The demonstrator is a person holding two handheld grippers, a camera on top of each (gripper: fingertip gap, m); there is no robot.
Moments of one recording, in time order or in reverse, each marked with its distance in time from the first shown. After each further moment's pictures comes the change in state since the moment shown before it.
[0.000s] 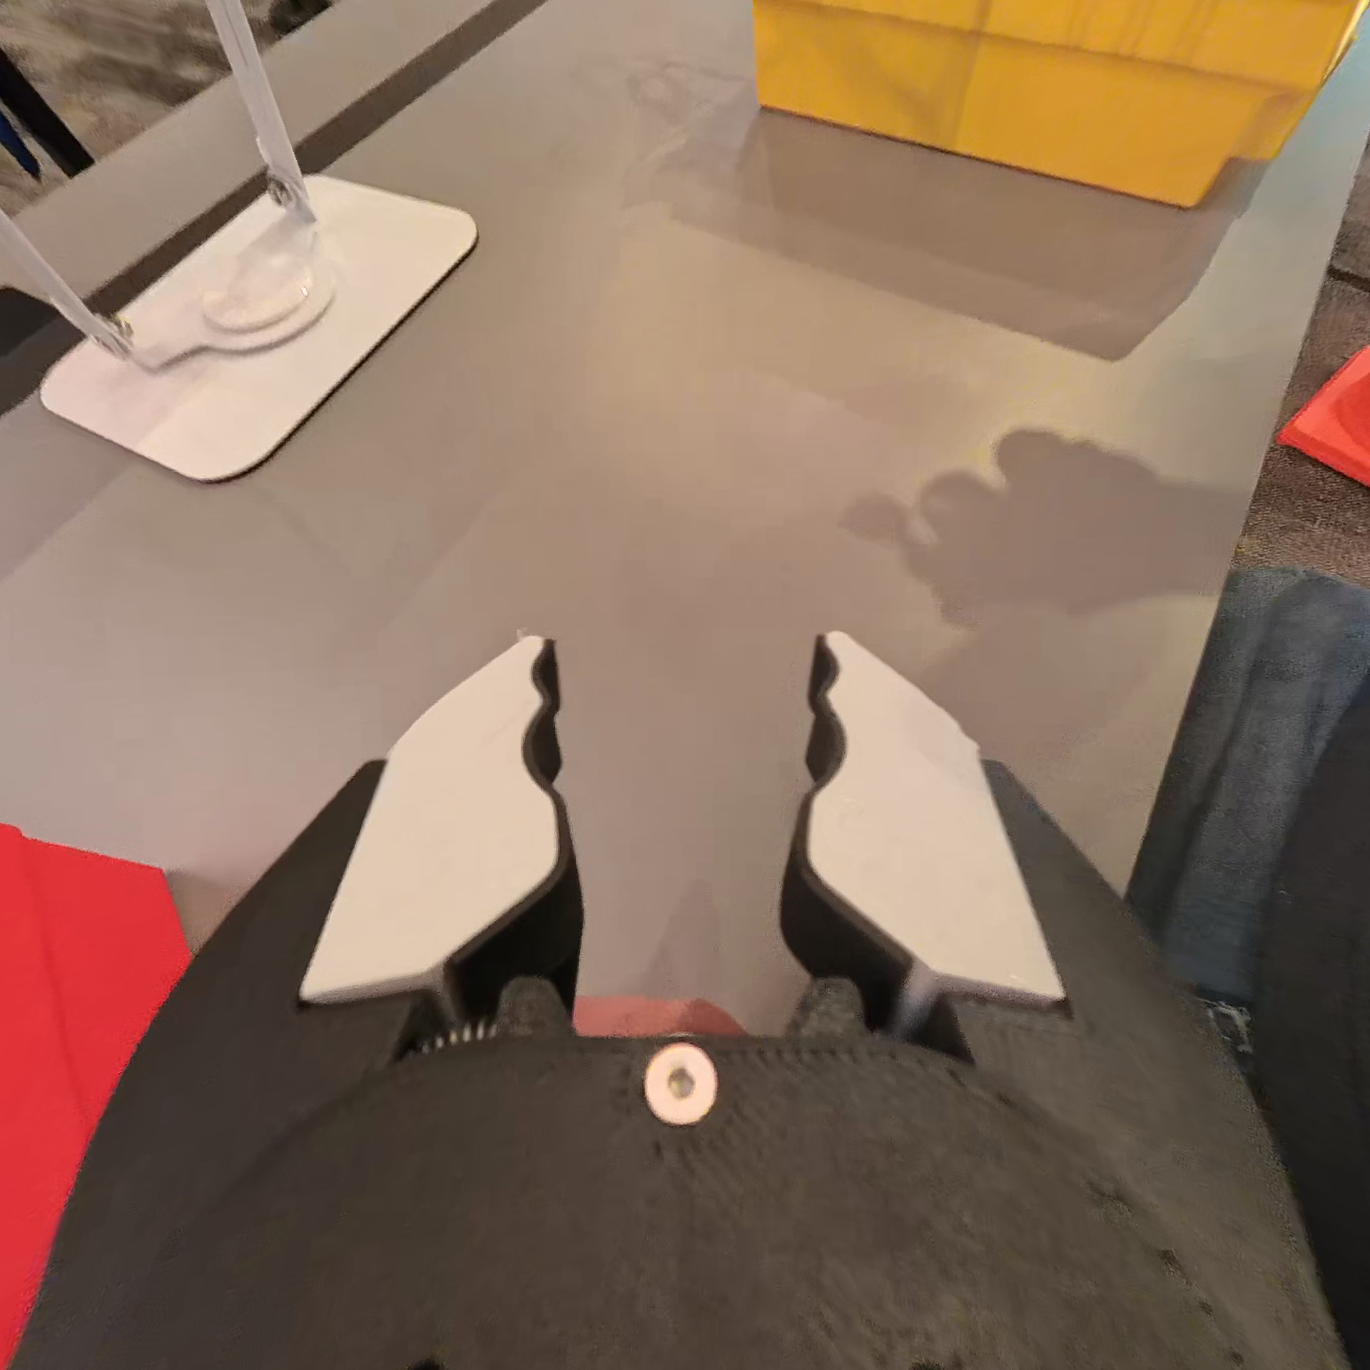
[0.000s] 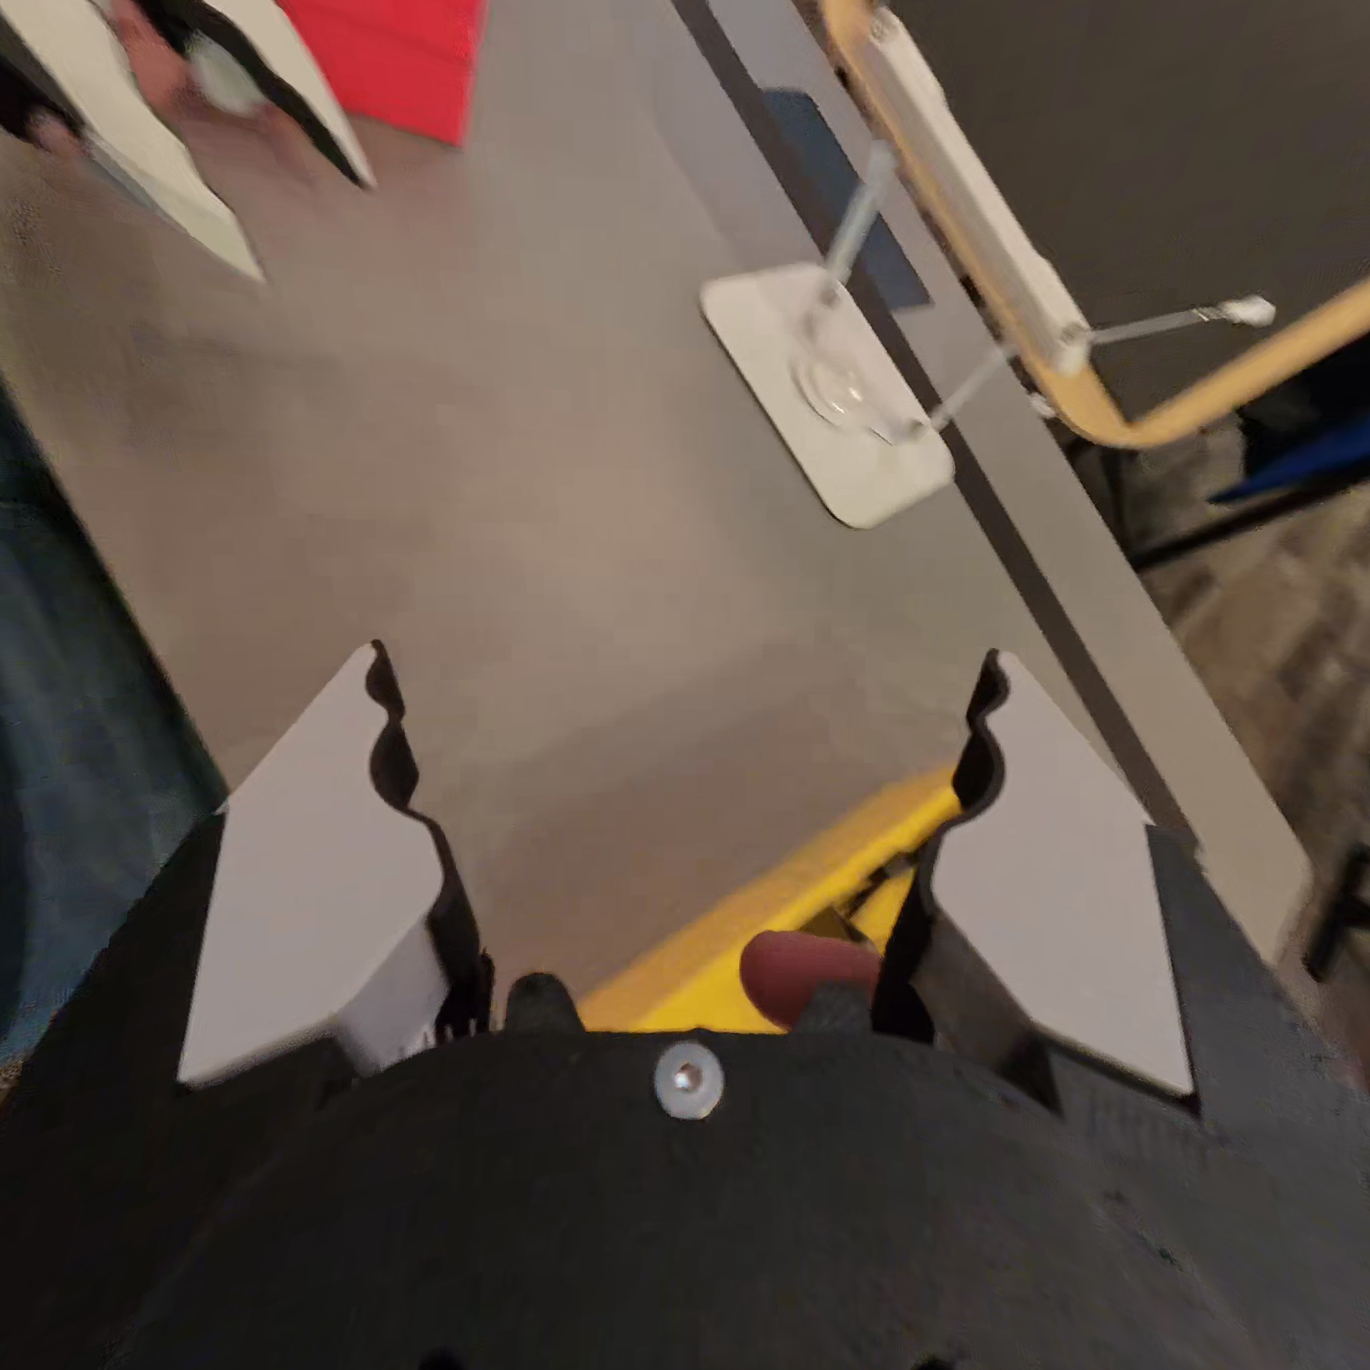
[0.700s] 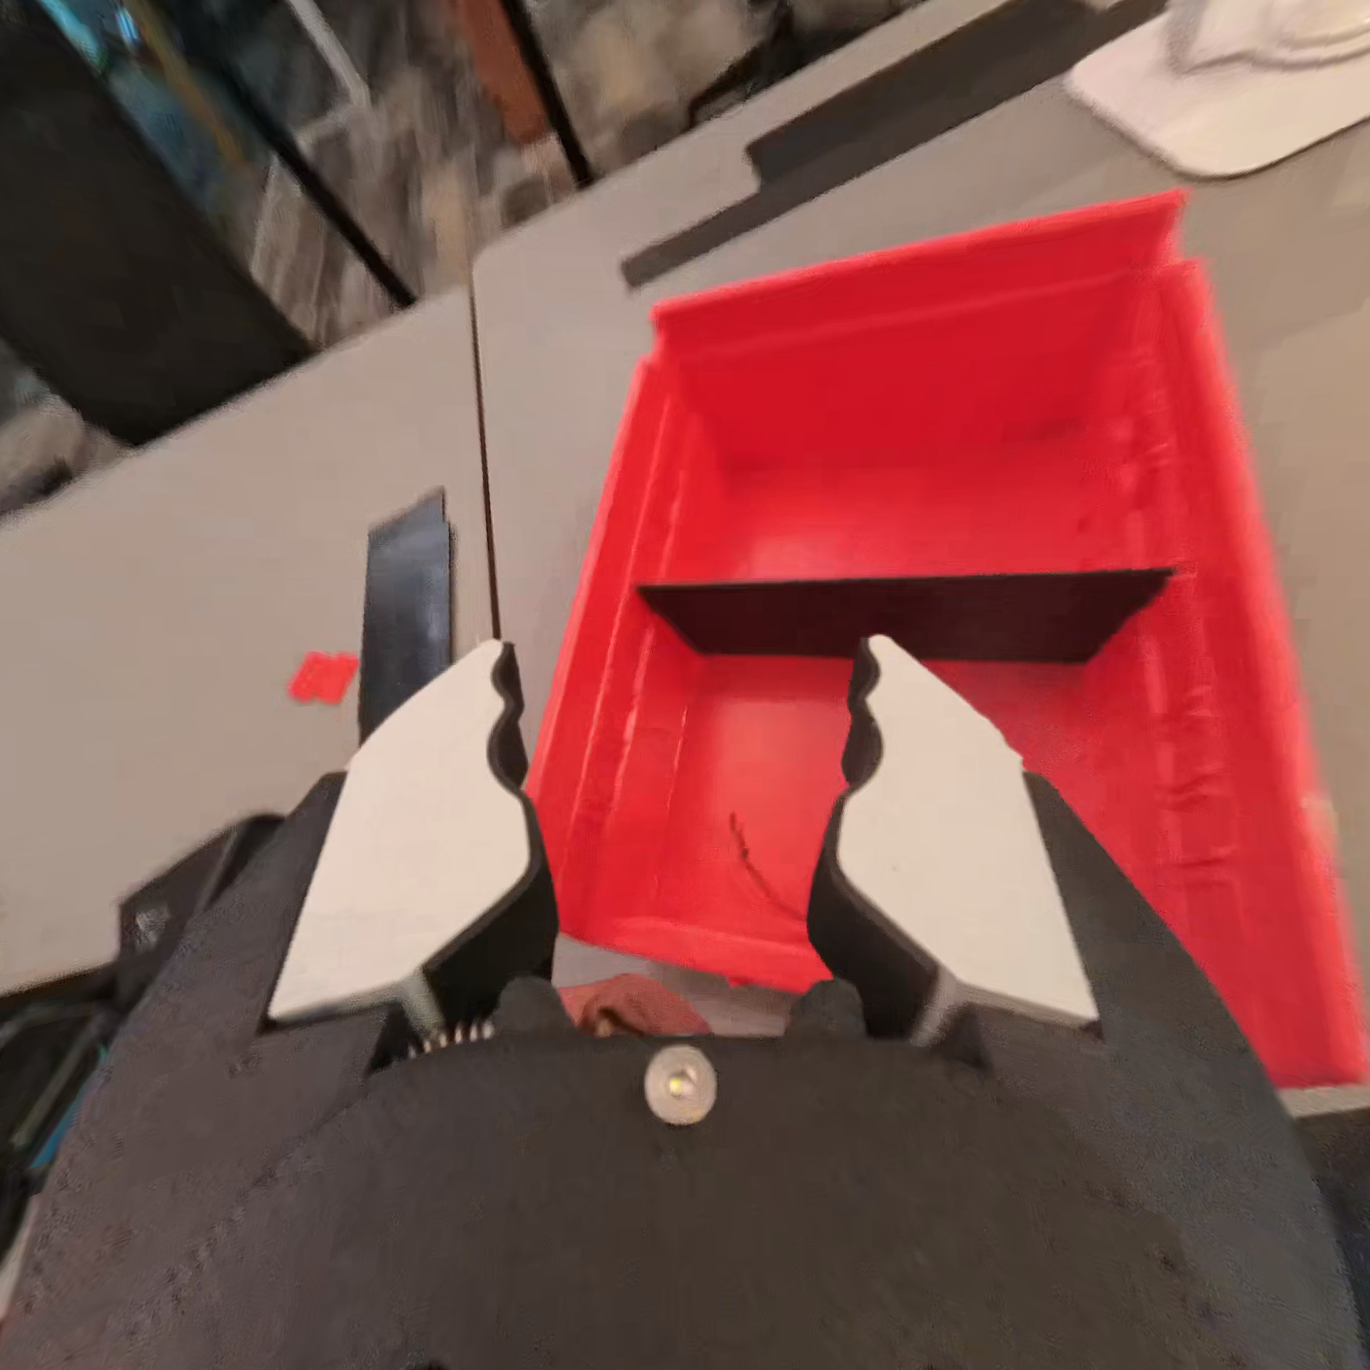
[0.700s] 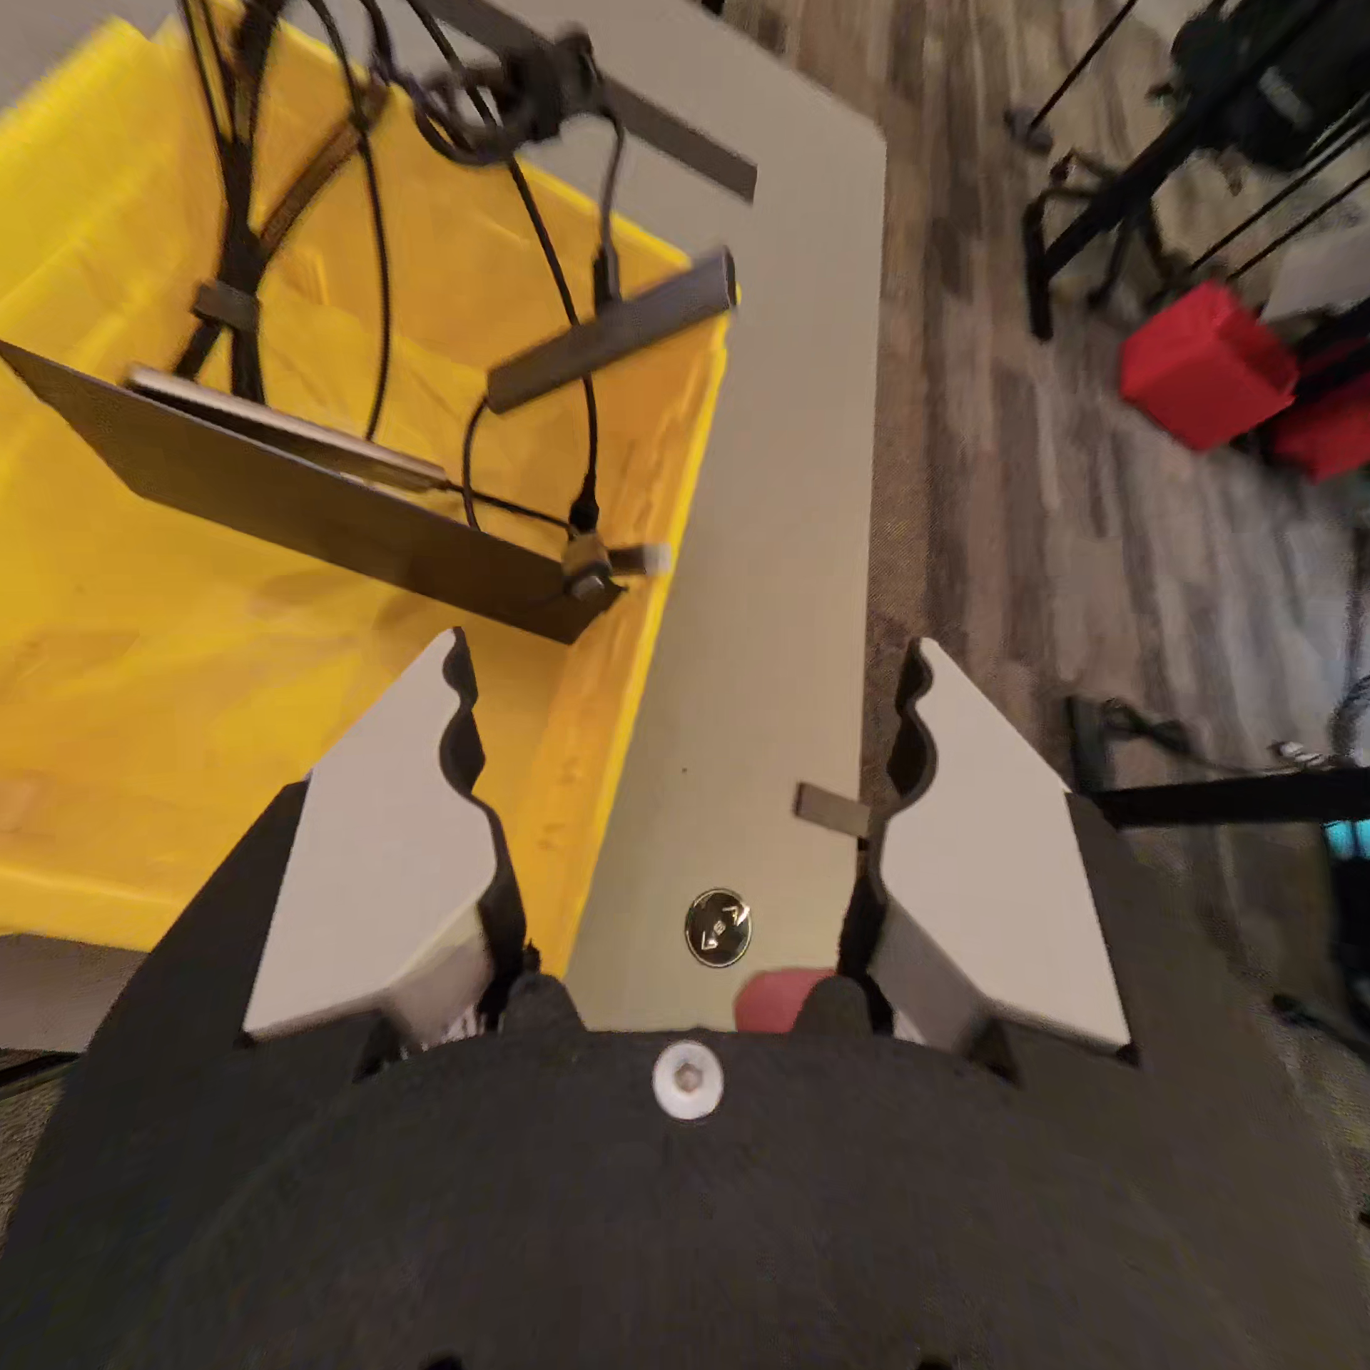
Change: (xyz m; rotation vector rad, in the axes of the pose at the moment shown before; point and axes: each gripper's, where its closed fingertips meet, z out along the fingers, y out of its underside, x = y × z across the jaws) left arm -0.190 0.105 -0.269 -0.167 -0.786 -0.261; right arm 0.143 0.256 -0.120 -0.301 0.566 0.512
